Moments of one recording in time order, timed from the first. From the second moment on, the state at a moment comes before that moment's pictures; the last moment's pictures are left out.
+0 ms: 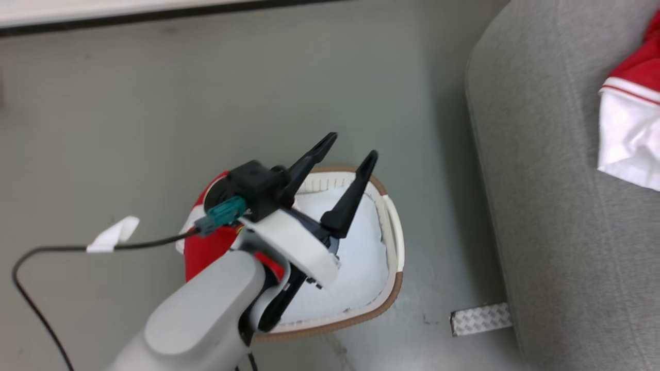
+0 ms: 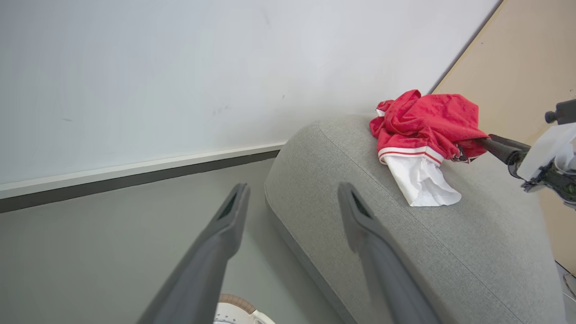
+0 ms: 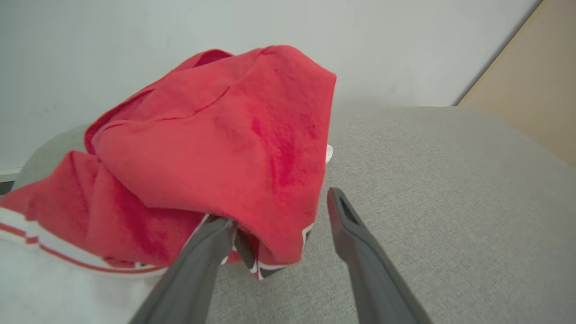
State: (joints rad) left arm -0.74 0.30 -0.83 0.15 -0.69 0.09 -0.19; right arm -0.87 -0.52 -0.13 1.03 0.31 0.13 -0.23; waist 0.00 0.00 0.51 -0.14
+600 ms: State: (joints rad) left arm -0.43 0.33 -0.64 0.20 -0.72 0.18 -0.26; right arm -0.41 -0.36 -0.12 0.49 0.24 0.13 -0.26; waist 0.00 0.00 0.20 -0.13
